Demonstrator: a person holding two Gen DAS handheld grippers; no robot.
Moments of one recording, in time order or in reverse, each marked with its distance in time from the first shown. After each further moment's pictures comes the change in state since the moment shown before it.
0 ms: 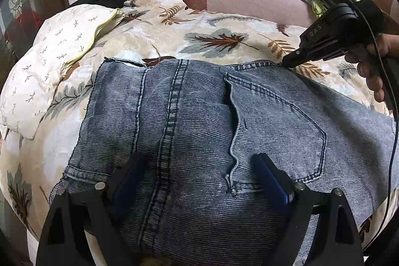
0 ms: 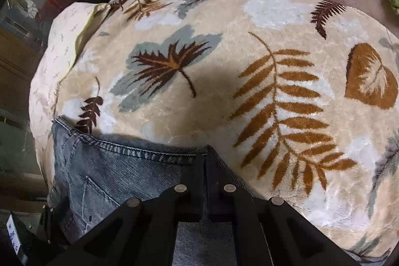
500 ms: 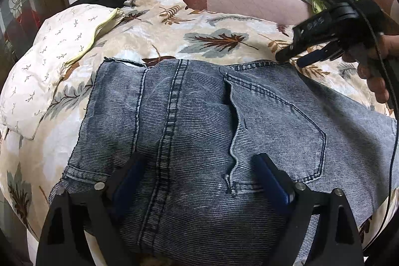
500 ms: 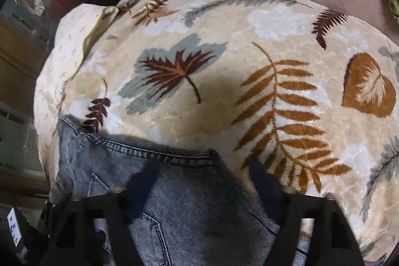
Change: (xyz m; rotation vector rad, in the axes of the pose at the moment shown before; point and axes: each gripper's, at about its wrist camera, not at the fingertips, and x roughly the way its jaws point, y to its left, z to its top) left arm 0.000 0.000 0.001 0.001 0.001 0.001; right arm -0.001 0.005 0.002 -0.029 0.012 -0.032
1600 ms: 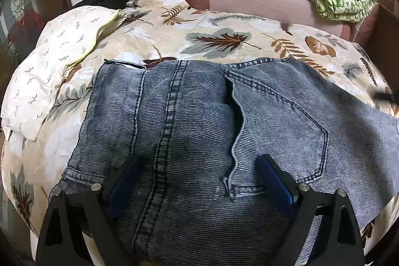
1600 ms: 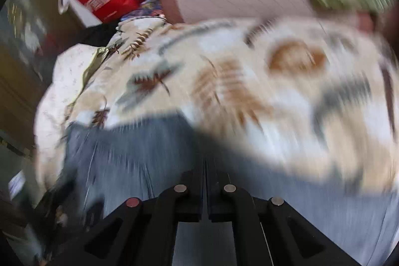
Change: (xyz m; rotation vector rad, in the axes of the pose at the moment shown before) left arm 0.003 -0.005 0.001 0.006 -0.003 0.036; right arm -0.102 -0.043 -0.155 0.244 -0.286 -0.009
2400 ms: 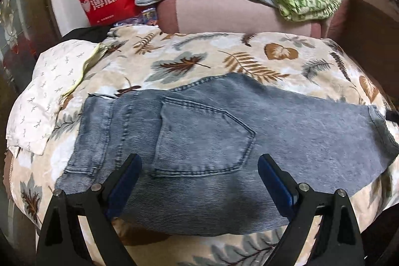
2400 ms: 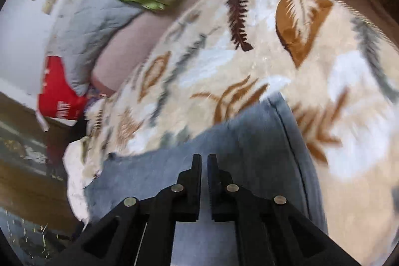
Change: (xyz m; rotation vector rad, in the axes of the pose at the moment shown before) left arm -0.067 -0.073 -0.009 0.102 -0.086 -0.044; right arm -0.124 -0.216 -0.096 0.502 -0.181 0.091
